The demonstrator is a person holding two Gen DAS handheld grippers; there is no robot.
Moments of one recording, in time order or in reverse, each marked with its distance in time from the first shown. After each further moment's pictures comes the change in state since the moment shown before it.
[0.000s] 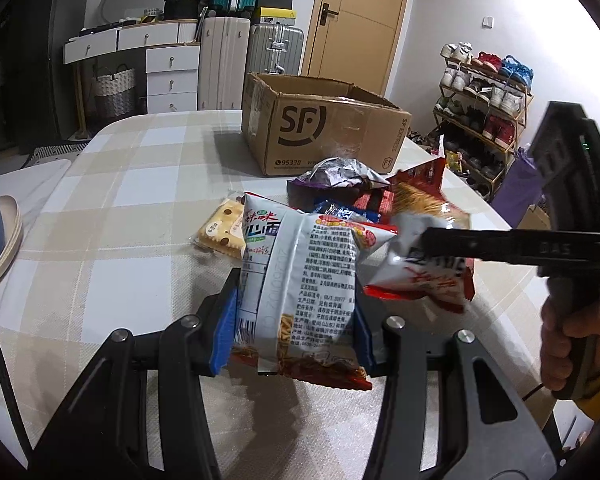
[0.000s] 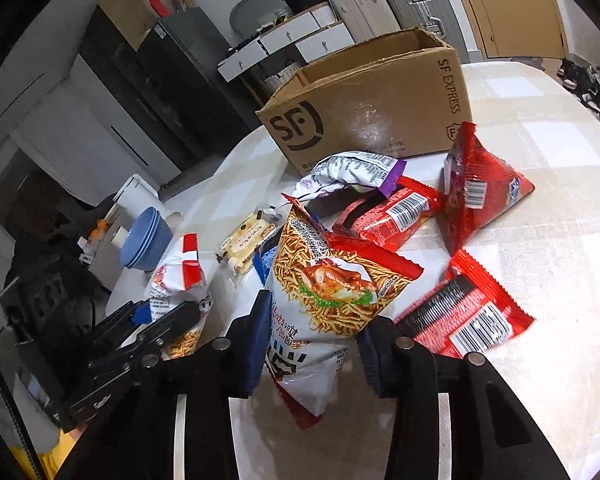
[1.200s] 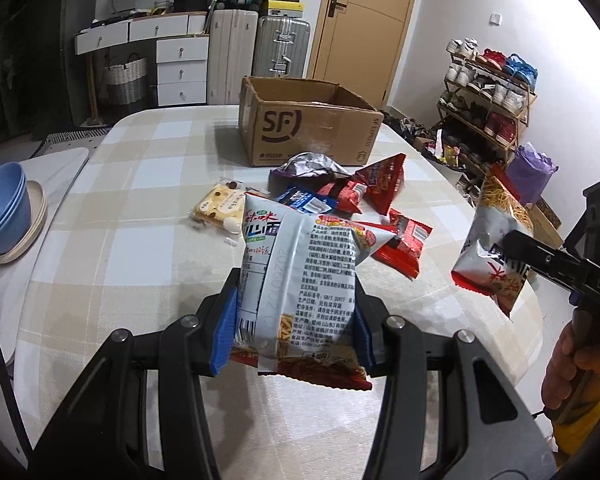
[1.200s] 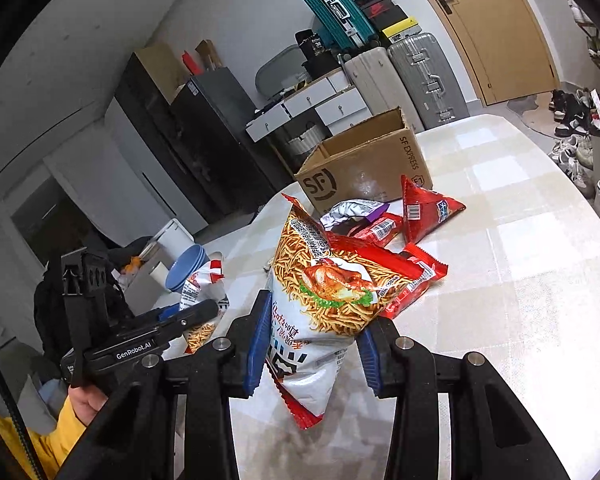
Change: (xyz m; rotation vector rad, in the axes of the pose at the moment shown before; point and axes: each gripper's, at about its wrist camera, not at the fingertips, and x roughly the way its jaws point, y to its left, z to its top) left arm -0.083 -0.043 -0.007 -0.031 0.042 0.013; right arm -0.137 0.007 -0.065 -0.012 -0.241 0.073
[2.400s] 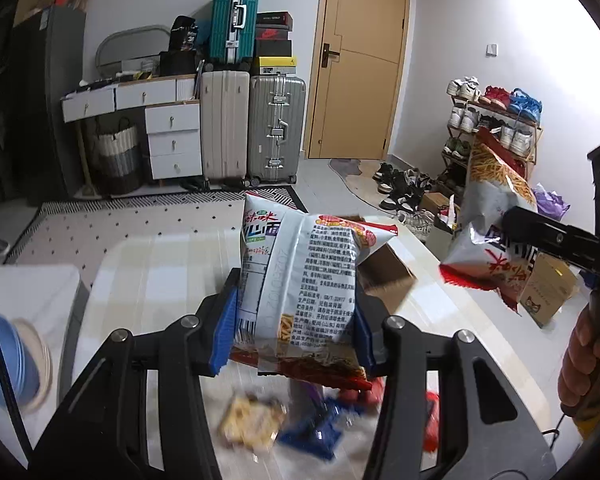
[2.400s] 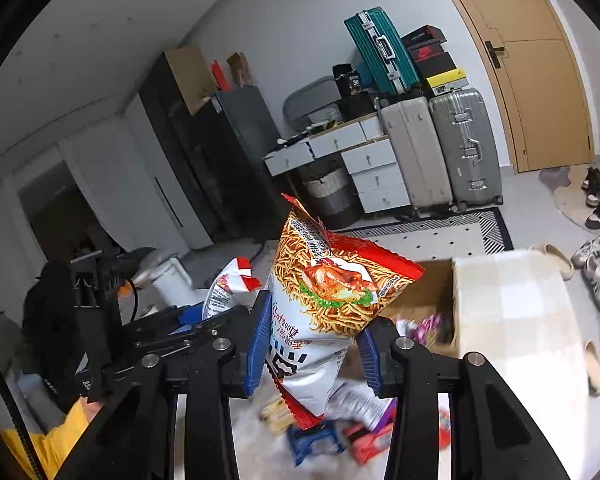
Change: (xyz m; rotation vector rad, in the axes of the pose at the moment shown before) left arm 0.015 -0.002 0.222 0.083 -0.171 0.011; right arm 0.082 0.036 0.229 -0.168 -0.078 0.022
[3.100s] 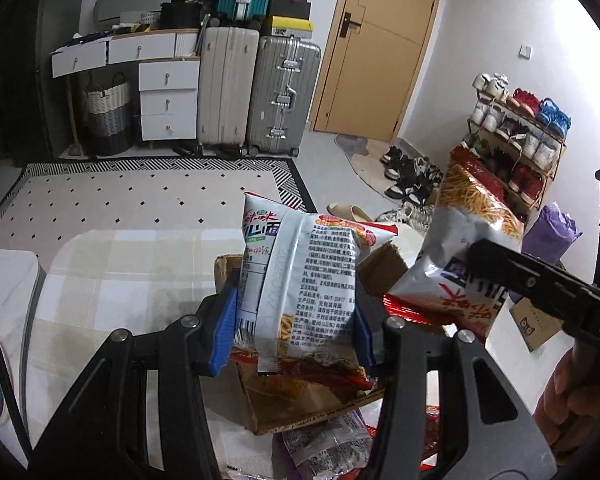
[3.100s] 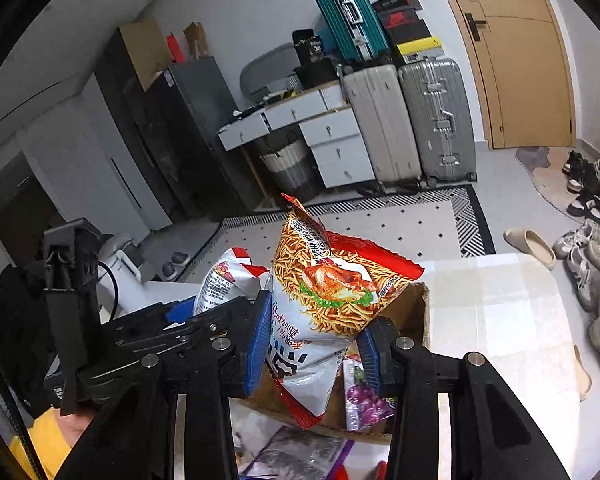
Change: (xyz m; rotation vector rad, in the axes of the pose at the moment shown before) left arm 0.178 0.008 0.070 -0.115 0.132 -0.016; right arm 0.129 -0.078 0.051 0.031 0.129 -0.135
